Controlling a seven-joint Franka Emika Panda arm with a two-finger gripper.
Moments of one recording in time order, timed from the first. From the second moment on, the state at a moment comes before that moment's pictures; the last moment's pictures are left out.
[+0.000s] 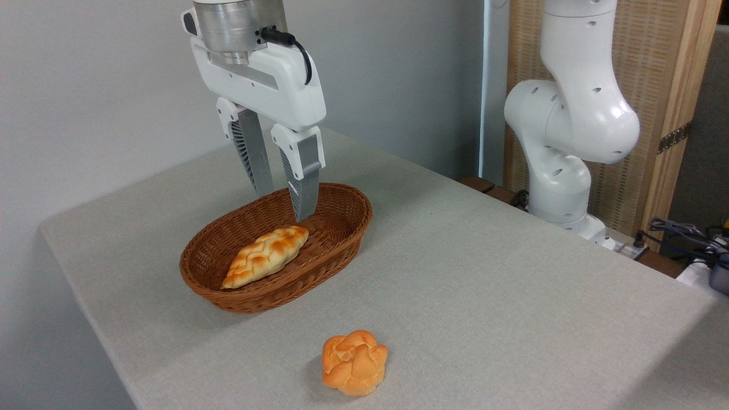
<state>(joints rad) -0.09 0.01 0.03 -1.59 -0.04 1.62 0.67</state>
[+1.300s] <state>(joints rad) -0.09 0.03 0.04 -1.73 -0.04 1.83 0.72</state>
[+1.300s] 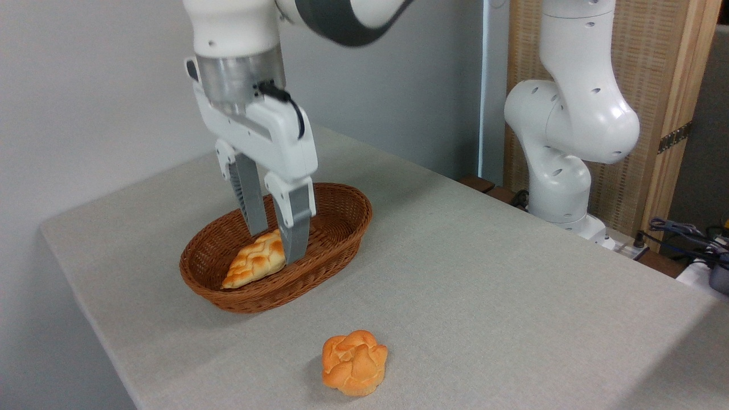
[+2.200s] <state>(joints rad) -0.03 0.07 0.09 -1.96 0.14 2.02 0.94</state>
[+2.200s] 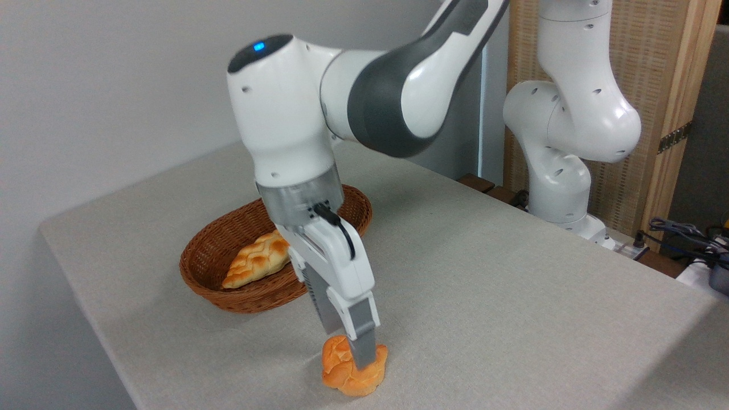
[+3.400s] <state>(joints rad) -0.02 0.12 0.09 -1.98 0.12 2.03 0.97</state>
